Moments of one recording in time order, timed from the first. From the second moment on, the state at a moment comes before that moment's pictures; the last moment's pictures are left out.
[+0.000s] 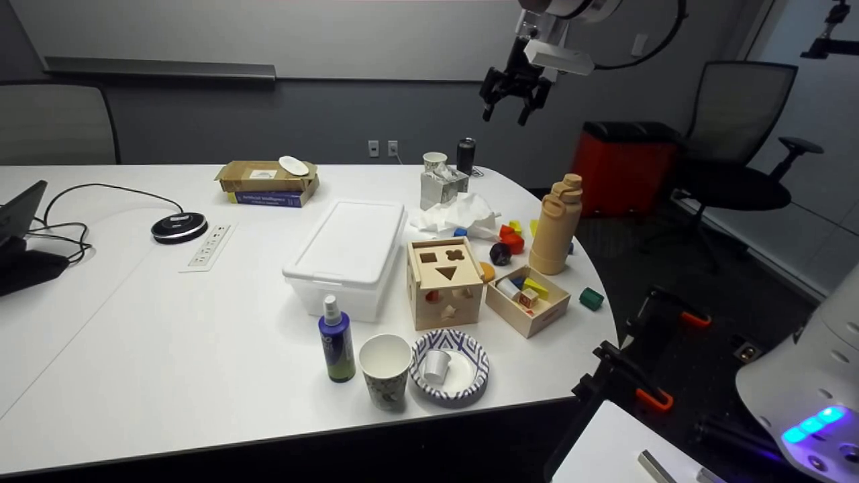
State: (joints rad) arm -0.15 0.24 -0.17 -2.03 0.27 2.45 -0.03
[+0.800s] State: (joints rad) arm -0.28 0.97 -0.12 -1.38 0.32 2.45 0.11
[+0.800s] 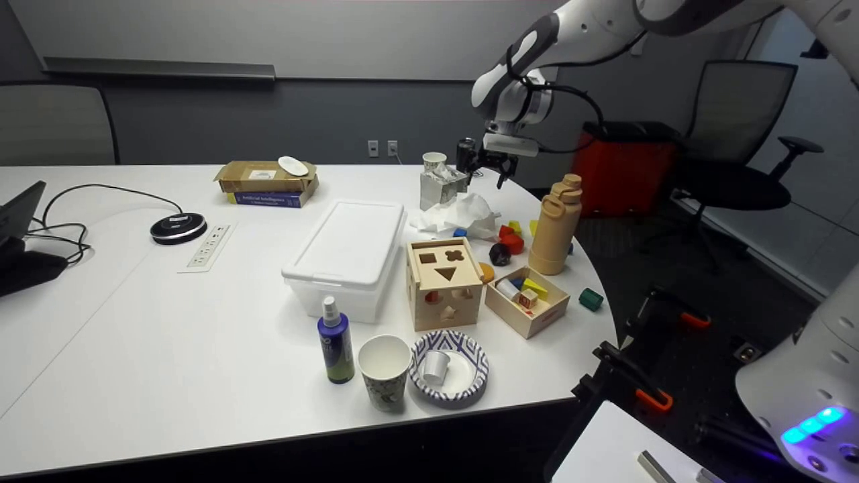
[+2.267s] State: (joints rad) arm -0.27 1.39 -0.13 -0.88 0.20 2.34 0.24
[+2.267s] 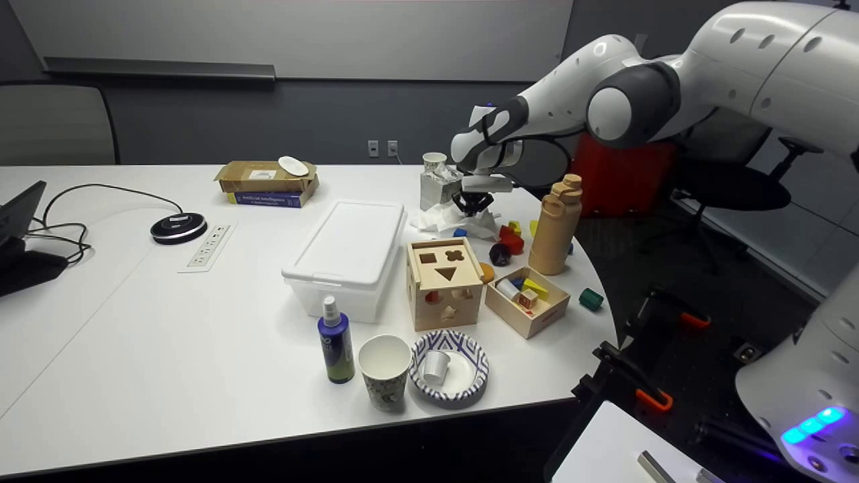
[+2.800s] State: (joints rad) arm -0.23 1.30 -0.13 -0.87 0.20 2.27 0.24
